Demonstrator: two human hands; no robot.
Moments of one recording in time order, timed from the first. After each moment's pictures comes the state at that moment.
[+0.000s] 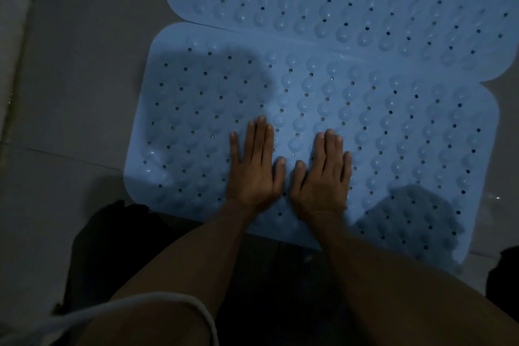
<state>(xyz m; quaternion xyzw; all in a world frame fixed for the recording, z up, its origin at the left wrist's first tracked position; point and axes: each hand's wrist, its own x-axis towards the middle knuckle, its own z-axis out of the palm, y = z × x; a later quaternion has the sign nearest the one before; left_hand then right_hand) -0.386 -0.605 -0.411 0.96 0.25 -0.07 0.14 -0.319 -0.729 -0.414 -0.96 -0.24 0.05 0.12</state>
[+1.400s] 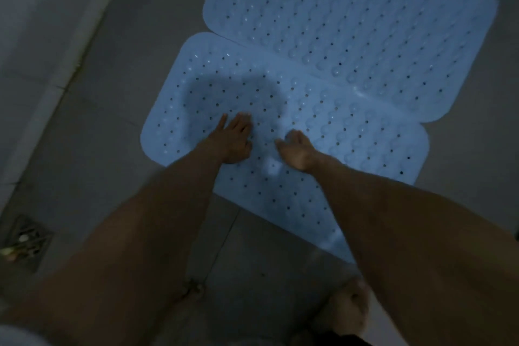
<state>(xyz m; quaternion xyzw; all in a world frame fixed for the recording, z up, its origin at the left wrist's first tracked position) -0.357 -0.585 -0.316 0.90 0.24 -0.34 0.14 -0.212 -0.717 -0.316 -0.78 -0.27 0.57 0.03</state>
